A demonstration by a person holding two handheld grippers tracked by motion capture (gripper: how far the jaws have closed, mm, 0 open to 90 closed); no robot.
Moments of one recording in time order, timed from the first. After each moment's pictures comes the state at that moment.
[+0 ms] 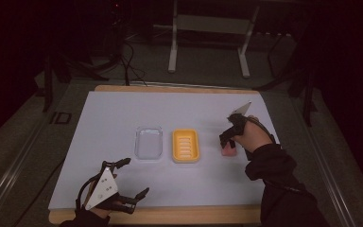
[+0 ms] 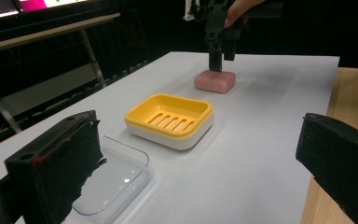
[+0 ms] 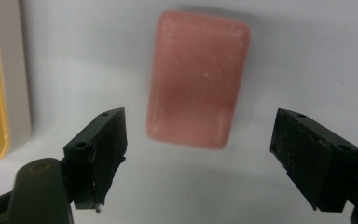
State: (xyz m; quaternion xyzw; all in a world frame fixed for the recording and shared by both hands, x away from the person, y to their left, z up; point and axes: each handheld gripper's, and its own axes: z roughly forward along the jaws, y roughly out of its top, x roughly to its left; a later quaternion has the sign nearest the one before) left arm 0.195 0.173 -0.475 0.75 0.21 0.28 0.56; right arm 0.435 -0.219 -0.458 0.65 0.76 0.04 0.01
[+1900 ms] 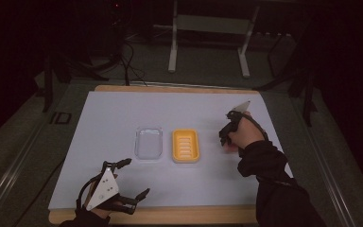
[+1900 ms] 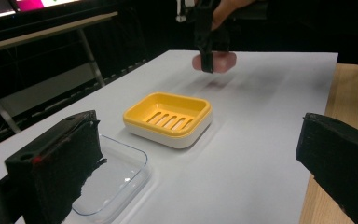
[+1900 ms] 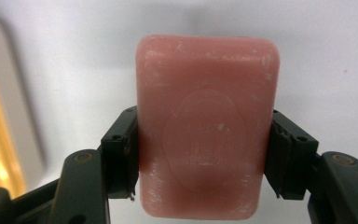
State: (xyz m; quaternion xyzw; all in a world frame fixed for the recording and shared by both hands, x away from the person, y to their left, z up) left arm 0.194 0.172 -0.475 0.76 0.21 0.28 0.55; right arm 0.443 -0.208 -0.453 0.71 0.70 0.03 0.01
